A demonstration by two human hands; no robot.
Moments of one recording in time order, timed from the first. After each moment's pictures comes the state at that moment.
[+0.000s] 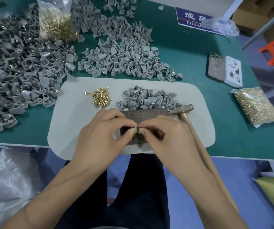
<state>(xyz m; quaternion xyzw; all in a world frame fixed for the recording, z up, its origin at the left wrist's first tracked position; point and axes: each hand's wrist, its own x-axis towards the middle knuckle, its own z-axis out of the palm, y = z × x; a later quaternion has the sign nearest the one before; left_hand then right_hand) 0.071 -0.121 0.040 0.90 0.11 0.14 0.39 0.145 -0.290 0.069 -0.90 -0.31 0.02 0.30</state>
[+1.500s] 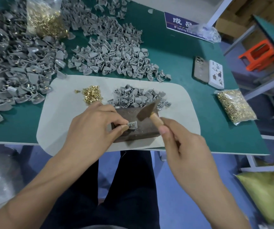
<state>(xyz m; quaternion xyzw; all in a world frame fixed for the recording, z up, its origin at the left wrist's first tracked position) 0.079 -0.112 0.042 0.93 0.05 0.15 0.33 0.111 -0.328 0.100 -0.95 -0.20 0.02 0.25</state>
